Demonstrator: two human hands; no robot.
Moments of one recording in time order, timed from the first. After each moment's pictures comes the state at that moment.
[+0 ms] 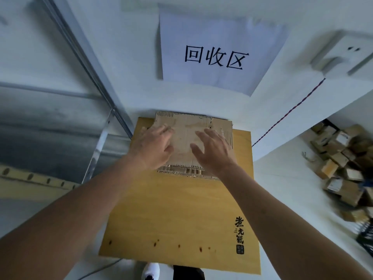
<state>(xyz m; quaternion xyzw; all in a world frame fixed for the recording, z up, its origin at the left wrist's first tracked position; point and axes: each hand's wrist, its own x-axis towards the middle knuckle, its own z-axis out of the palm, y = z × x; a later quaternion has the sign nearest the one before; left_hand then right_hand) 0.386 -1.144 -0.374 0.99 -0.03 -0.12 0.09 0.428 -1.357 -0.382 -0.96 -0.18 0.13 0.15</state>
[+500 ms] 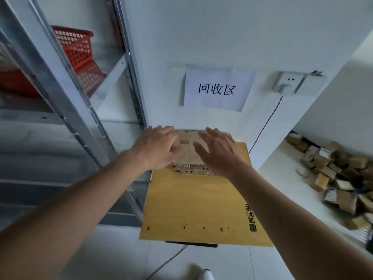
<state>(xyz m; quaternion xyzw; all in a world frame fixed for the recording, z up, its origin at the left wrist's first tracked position) 0.217 -1.100 -0.205 0.99 -0.11 -0.02 0.04 0.249 -1.314 -0.225 -0.97 -0.21 0.01 0.14</state>
